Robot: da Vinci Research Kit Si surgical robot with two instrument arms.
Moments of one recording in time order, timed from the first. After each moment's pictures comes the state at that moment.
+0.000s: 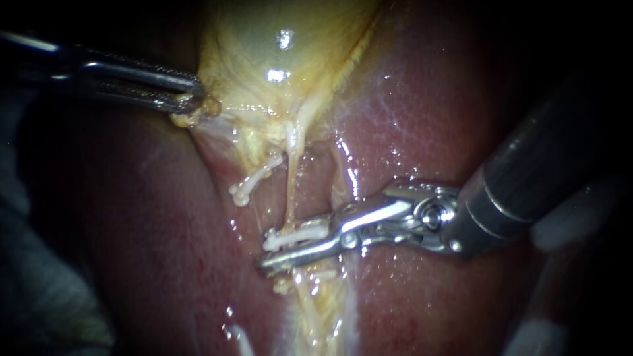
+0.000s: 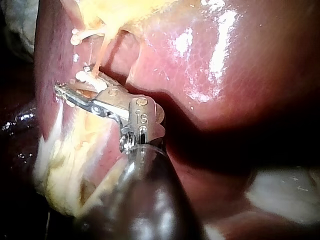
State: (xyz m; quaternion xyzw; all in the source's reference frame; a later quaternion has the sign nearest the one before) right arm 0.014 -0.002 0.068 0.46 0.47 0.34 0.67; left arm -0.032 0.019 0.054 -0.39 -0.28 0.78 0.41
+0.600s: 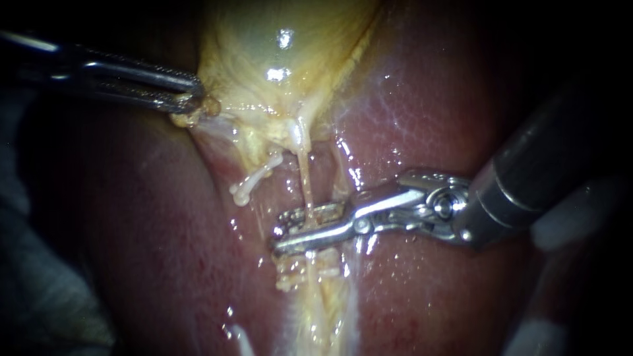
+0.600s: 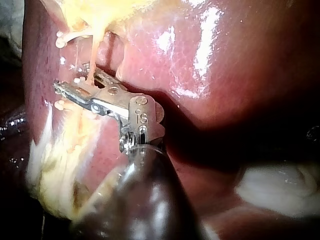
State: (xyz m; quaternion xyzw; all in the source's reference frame) right arm 0.012 -0.001 0.069 0.44 0.48 0.34 0.68; left arm -0.032 0.019 0.054 -0.39 -0.28 0.78 0.41
